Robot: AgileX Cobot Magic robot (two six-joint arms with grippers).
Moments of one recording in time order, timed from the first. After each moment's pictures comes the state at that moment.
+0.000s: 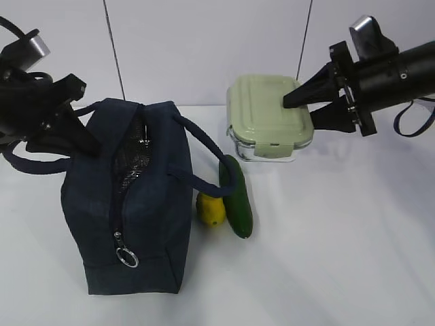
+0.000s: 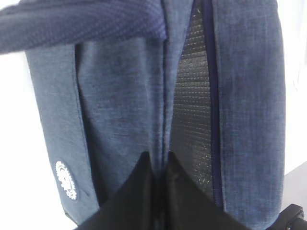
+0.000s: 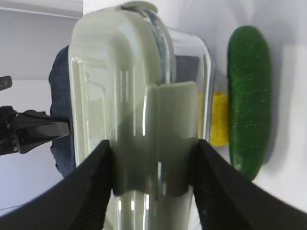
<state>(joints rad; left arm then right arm) -0.16 1.62 -1.11 -0.76 0.94 0.24 -0.05 1.90 -1.33 1.21 1.17 -0.61</state>
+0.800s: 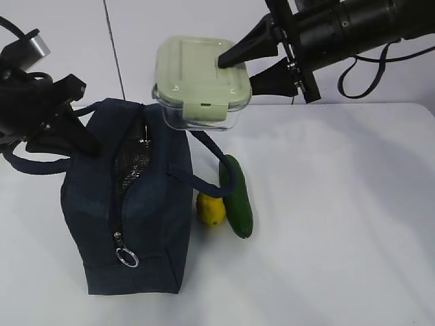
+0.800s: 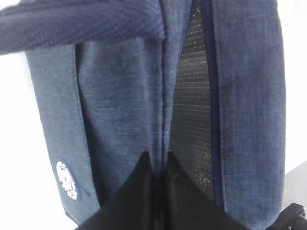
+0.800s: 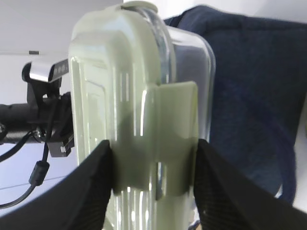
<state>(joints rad) -0.16 1.62 -1.11 -0.76 0.94 0.24 0.15 1.90 -1.54 1.20 1.18 -0.34</state>
